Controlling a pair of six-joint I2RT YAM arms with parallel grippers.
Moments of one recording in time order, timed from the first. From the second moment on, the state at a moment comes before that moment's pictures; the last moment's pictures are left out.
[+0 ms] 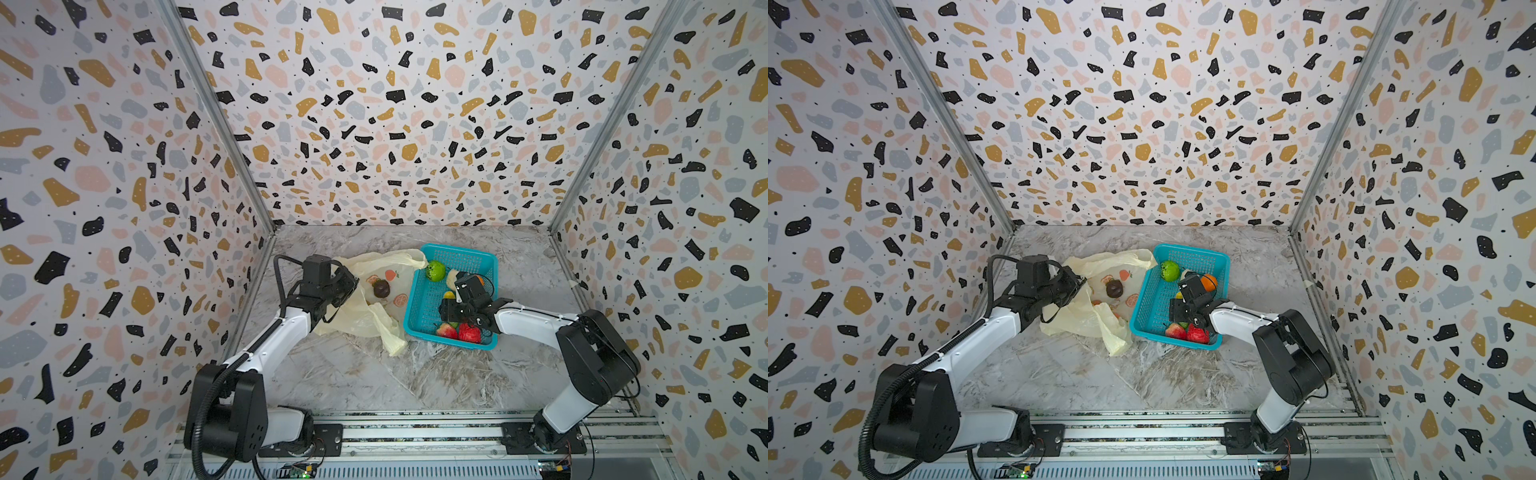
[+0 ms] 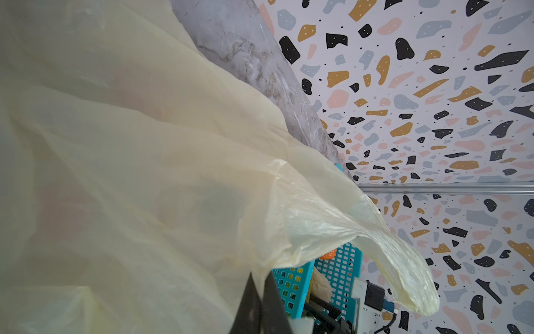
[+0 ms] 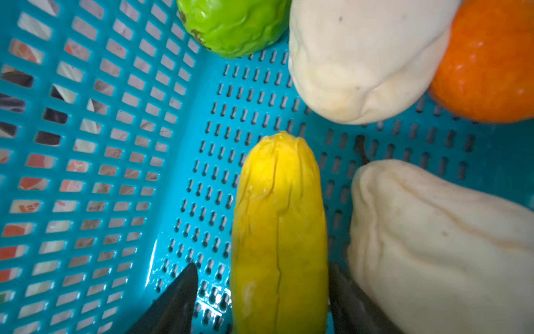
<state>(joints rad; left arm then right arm) -0.19 1.33 0.84 -0.11 0.30 -0.99 0.57 1.64 0.87 -0.13 0.02 0.50</state>
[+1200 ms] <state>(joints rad) -0.23 1.33 0.85 -0.11 0.29 -0.93 0.72 1.52 0.89 0.09 -0.35 0.31</state>
